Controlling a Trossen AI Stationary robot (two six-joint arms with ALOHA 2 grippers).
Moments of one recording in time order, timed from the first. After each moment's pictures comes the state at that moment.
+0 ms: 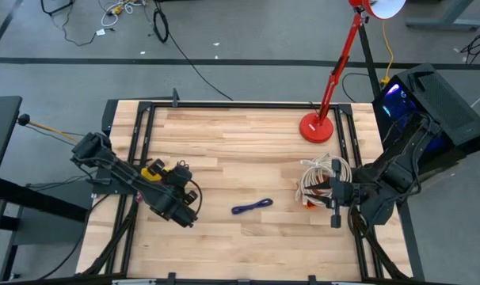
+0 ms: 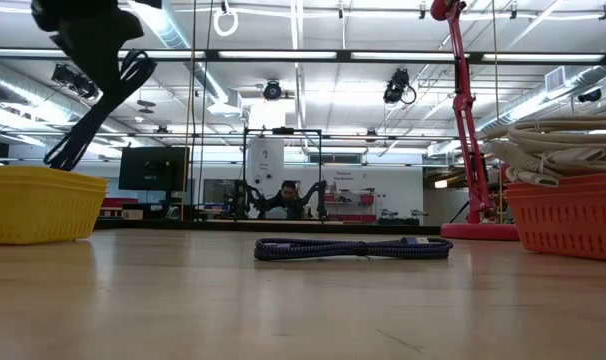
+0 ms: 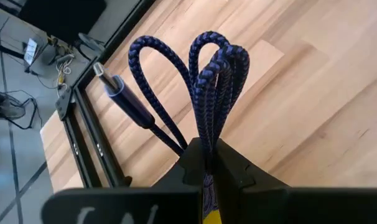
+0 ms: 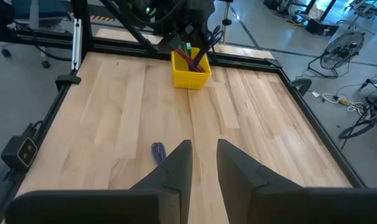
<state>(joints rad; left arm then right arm) -0.56 1.60 1.24 -1.57 -0.71 -1.43 0.86 1.06 1.12 -0.74 0.87 0.38</state>
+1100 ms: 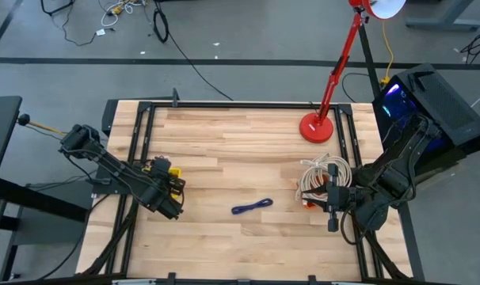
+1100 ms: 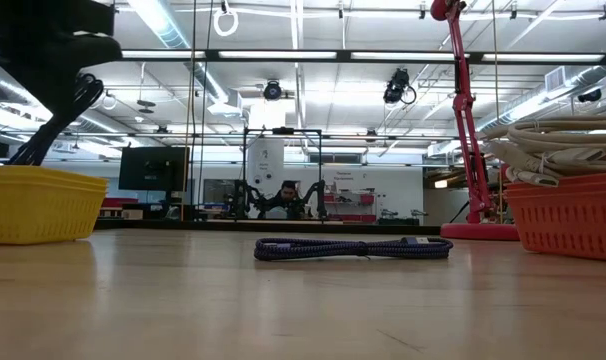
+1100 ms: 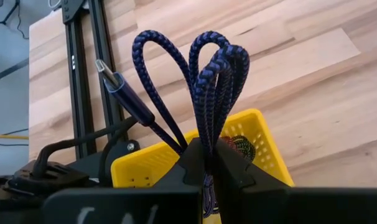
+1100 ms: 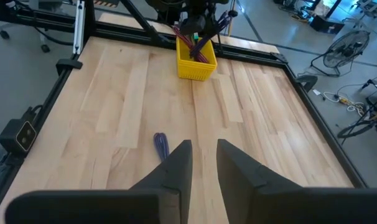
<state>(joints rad) -0.58 1.42 1.03 -1.57 -0.56 -1.87 0.86 1.11 1.12 -0.75 0.85 0.38</state>
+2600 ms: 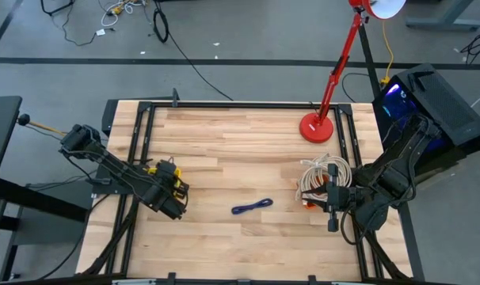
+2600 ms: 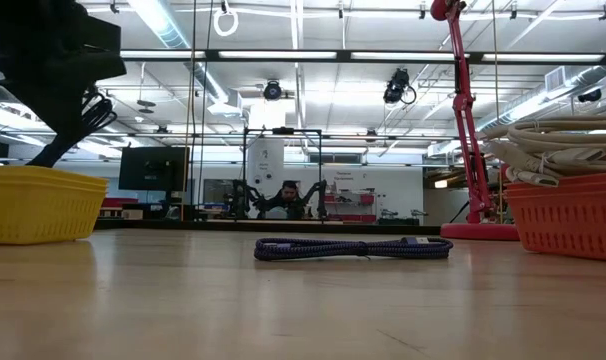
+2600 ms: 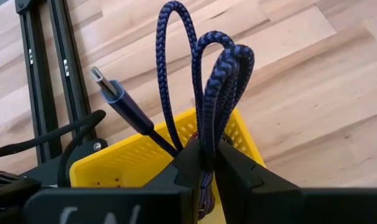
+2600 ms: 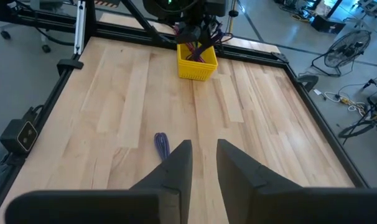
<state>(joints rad) -0.57 1.42 0.96 -1.39 -0.56 -1.77 0.86 1.11 1.12 -0.75 0.85 0.38</state>
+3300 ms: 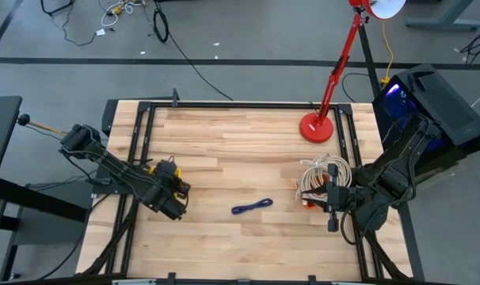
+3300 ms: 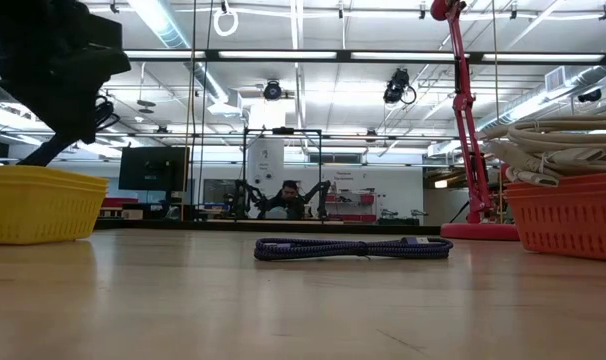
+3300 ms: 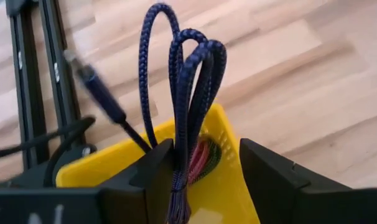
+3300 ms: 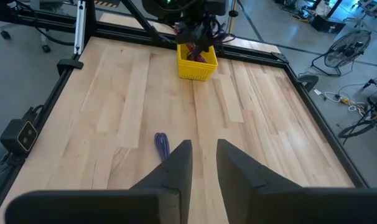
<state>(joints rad) -0.57 1.42 0.96 -1.37 -0.59 -1.79 0.86 1.11 1.12 -0.75 0.85 0.38</state>
